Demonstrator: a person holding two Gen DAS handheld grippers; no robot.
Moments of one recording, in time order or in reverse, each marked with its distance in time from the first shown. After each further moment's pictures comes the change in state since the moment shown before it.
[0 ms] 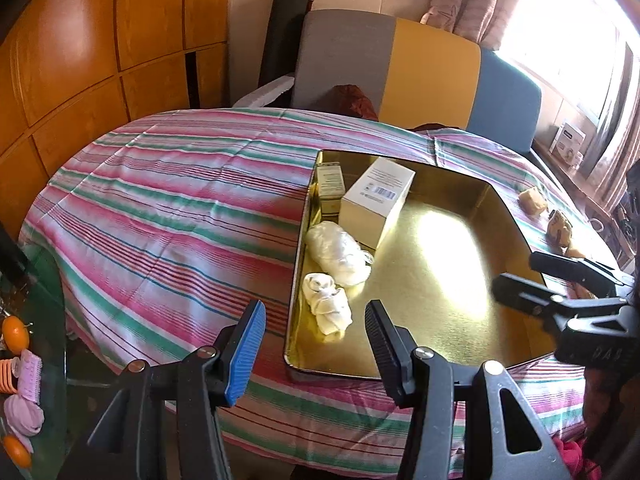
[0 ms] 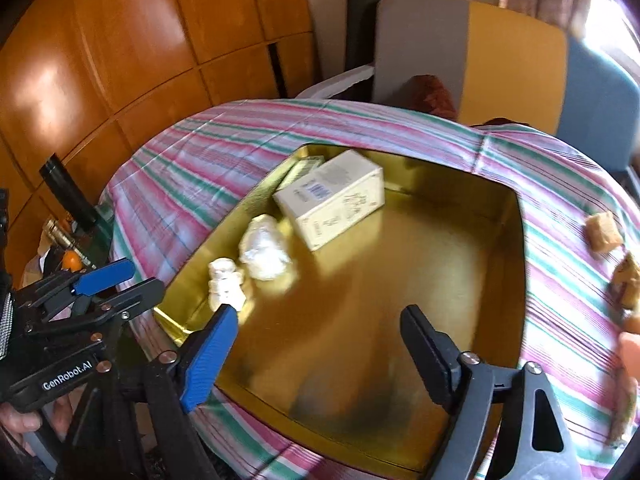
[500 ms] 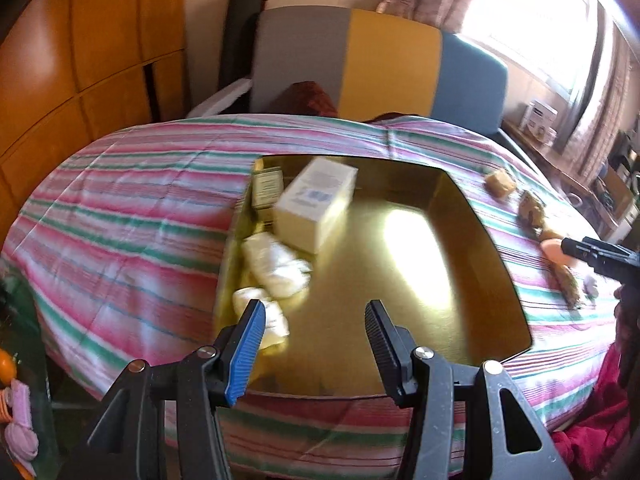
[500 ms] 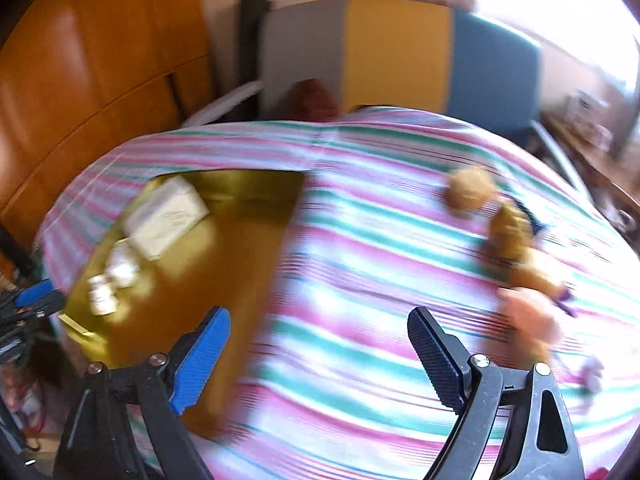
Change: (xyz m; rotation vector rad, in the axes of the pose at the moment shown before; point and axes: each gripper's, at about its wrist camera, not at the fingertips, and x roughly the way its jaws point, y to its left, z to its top) left arm 0.003 -0.050 0.012 0.106 0.012 -0.089; right arm -0.075 -0.157 -0.033 0.191 -0.029 -0.294
